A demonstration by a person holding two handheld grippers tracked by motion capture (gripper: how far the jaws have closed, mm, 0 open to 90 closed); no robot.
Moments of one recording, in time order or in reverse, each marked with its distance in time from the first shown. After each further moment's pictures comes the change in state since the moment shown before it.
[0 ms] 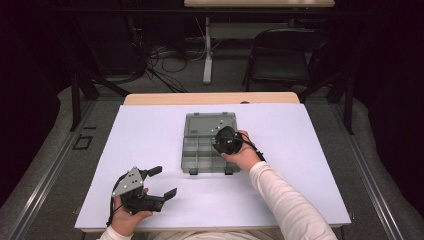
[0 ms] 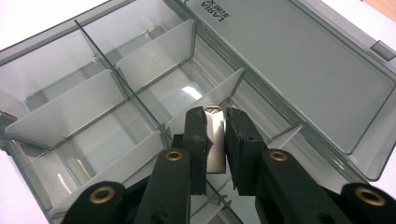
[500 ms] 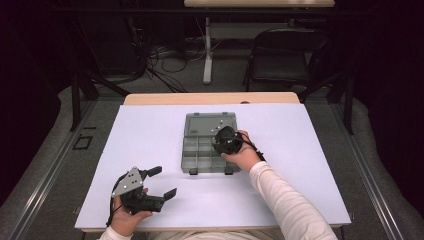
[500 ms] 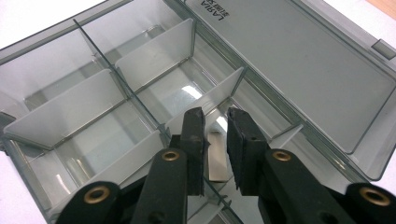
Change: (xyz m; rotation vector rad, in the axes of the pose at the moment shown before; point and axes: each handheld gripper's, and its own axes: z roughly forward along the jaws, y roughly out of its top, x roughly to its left) left arm 0.000 0.000 -0.001 0.004 0.000 0.001; right arm 0.000 0.000 0.001 -0.001 0.001 0.002
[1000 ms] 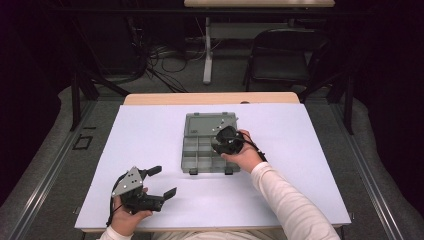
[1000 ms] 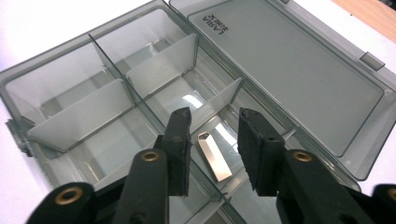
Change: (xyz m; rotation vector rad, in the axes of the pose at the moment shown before) left arm 0.000 0.001 0.001 -0.005 0.009 0.001; right arm 0.002 0.001 -0.011 -0.040 -0.001 -0.002
